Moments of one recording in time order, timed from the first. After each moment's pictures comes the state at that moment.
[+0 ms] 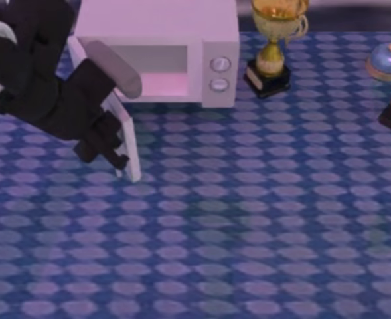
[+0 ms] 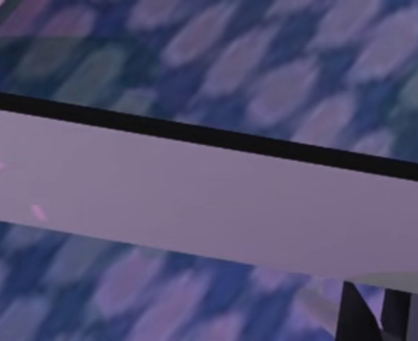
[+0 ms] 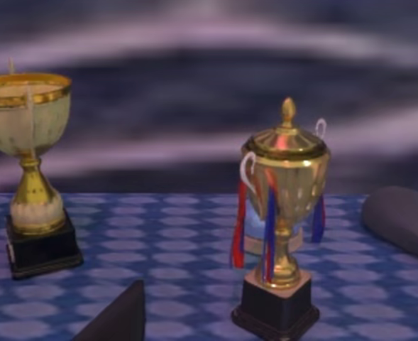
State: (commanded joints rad) left arm -0.33 1.60 1.16 -0.68 0.27 0.50; right arm 0.00 0.00 0.00 0.00 0.00 0.00
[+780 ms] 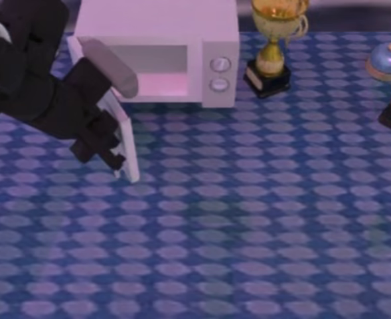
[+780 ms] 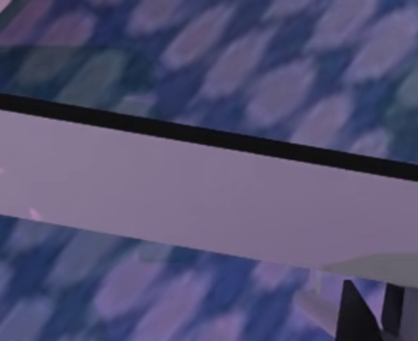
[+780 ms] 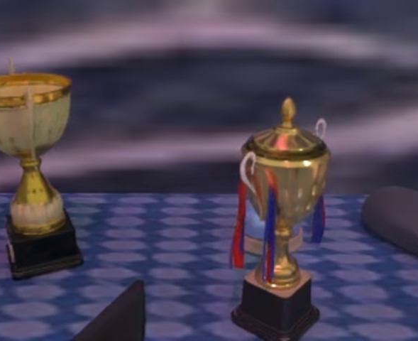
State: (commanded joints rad) left arm -0.32 1.59 1.16 -0.68 0.28 0.52; right arm 0.00 0.00 0.00 0.00 0.00 0.00
